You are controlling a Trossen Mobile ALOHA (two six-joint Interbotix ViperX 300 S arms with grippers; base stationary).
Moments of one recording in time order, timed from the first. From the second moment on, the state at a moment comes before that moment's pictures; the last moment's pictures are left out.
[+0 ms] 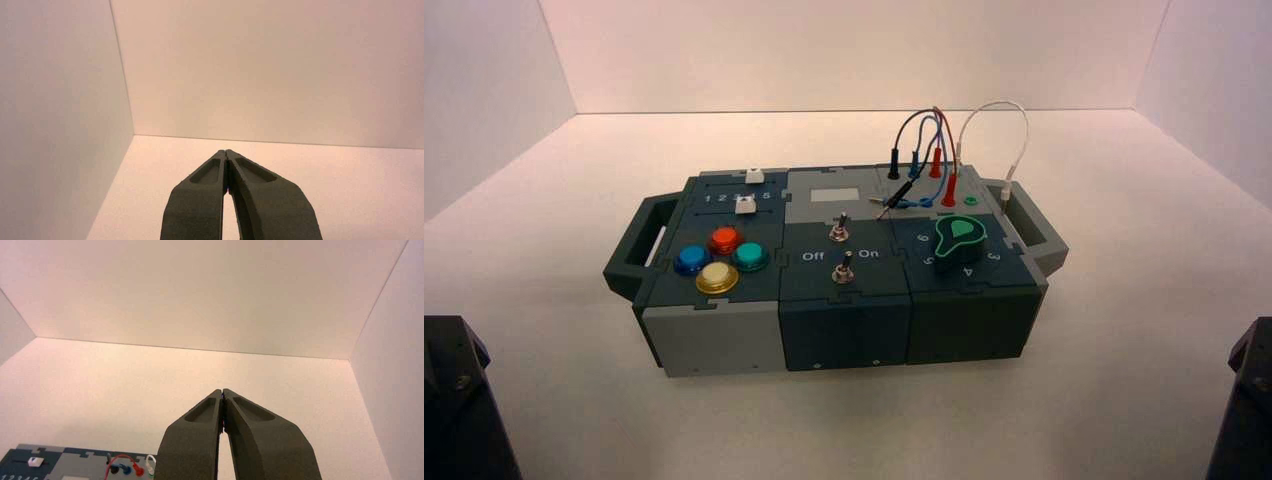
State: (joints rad) left arm 0.02 -0.96 1.01 -0.06 0.20 0.02; right arm 0.16 -0.97 1.03 0.00 0.28 0.04
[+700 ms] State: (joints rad) left arm 0.01 -0.94 1.01 -0.06 0.29 0.02; right arm 0.15 -0.96 1.03 0.00 0.29 0.05
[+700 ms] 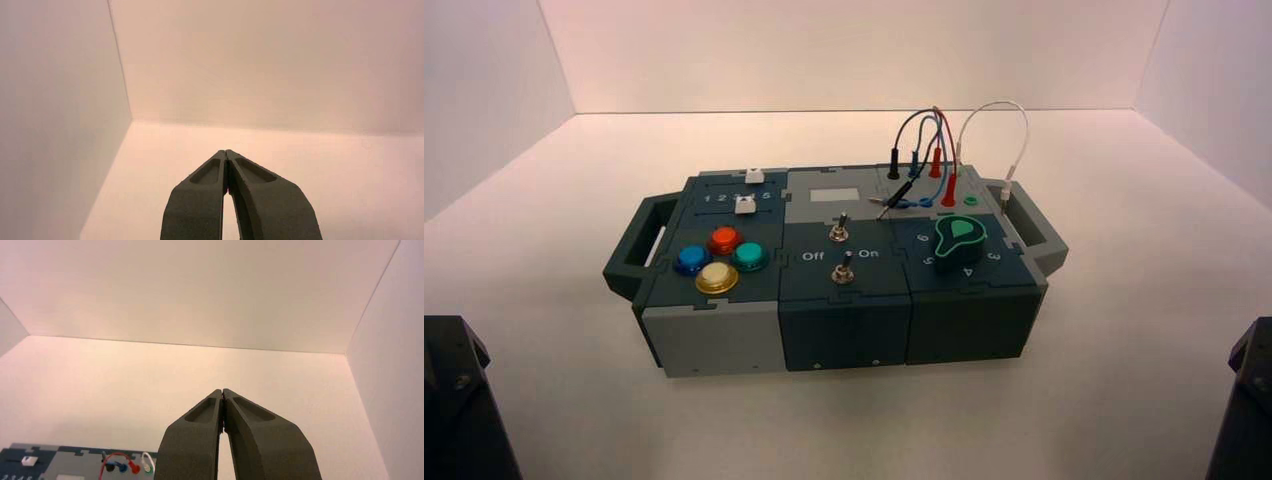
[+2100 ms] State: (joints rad) left arm -0.33 -0.55 0.93 -0.06 0.71 0.02; right arm 0.48 -0.37 0.77 0.22 0.58 0.05
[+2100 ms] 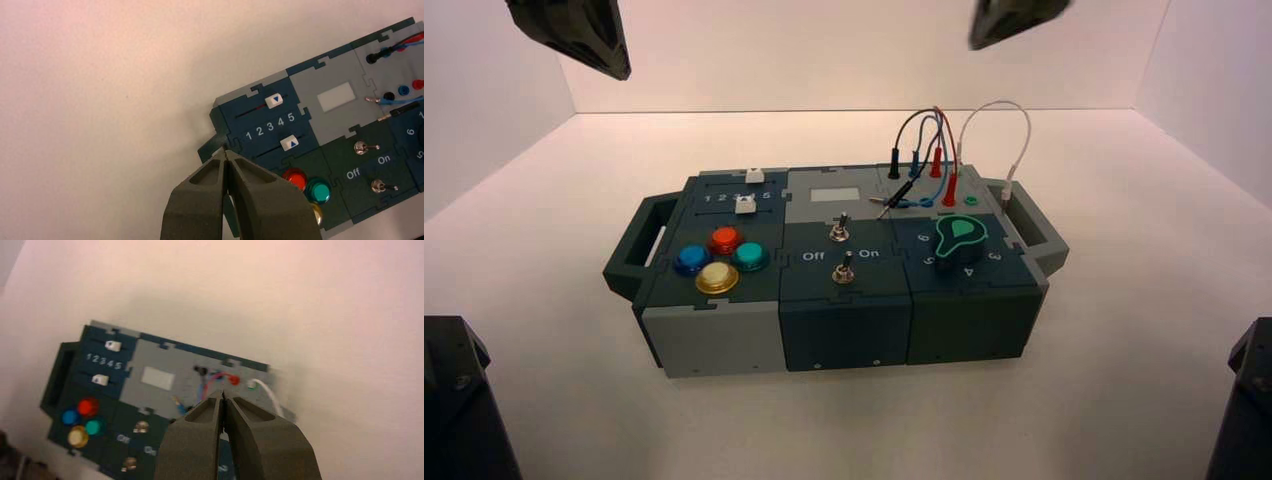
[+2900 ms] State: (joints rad) left arm -0.34 -0.55 0.93 -0.06 0.73 0.02; right arm 0.61 0.08 0.45 0.39 0.70 0.01
